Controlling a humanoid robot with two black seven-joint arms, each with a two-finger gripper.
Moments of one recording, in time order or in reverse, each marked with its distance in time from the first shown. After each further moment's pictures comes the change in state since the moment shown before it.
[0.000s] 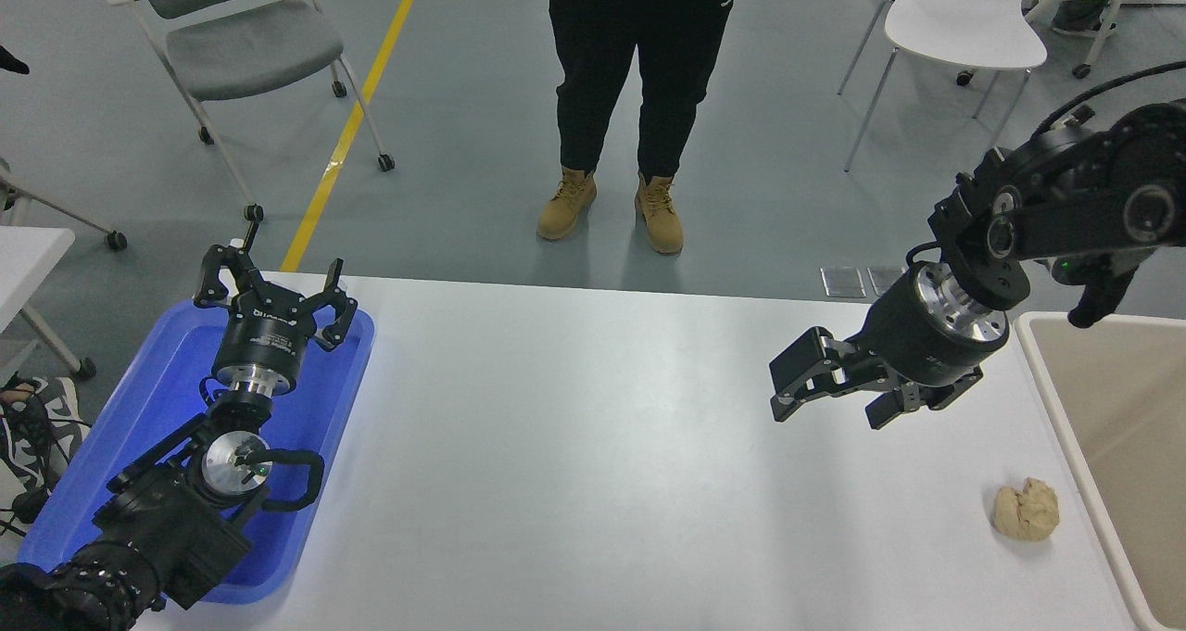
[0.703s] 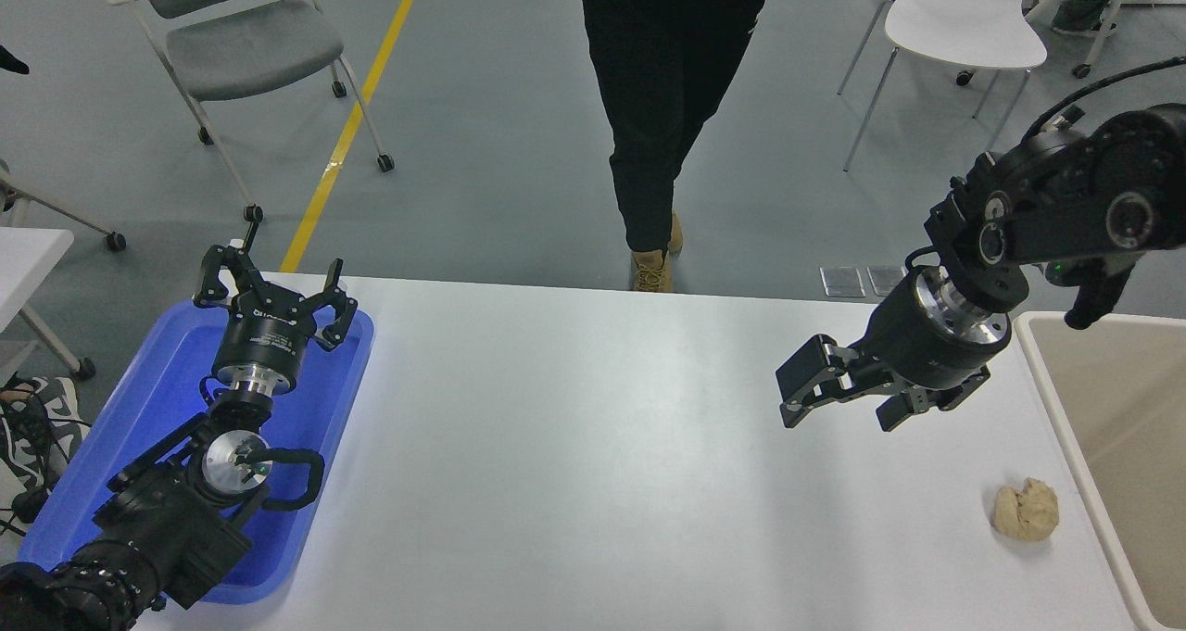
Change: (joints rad) left arm -0.001 0.000 0.000 0.000 0.000 0.000 0.000; right arm 0.002 0.019 -0.021 -0.001 -0.006 -0.001 -0.004
